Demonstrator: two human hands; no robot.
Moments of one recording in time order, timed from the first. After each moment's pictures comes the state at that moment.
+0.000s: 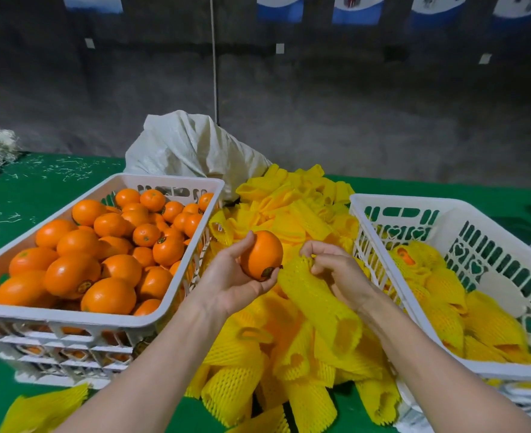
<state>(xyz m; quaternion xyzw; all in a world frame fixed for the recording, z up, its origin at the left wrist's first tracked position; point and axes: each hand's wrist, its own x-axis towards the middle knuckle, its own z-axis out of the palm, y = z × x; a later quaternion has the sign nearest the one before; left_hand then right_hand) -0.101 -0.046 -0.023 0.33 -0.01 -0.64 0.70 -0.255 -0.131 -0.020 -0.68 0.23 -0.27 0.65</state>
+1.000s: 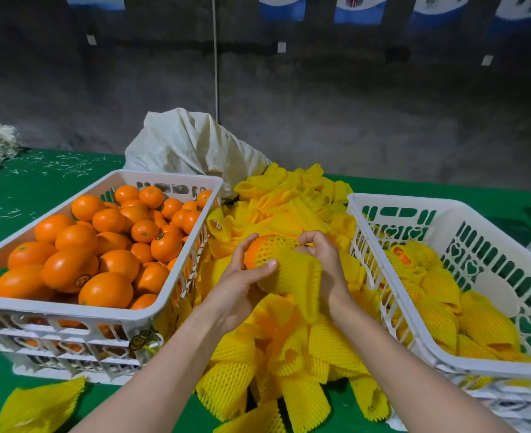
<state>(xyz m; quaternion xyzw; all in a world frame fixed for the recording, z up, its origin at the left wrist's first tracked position) -0.119 -0.034 -0.050 0.39 -0.26 -0.55 0.69 -0.234 -0.116 -0.029 -0.65 0.34 -0.41 0.54</state>
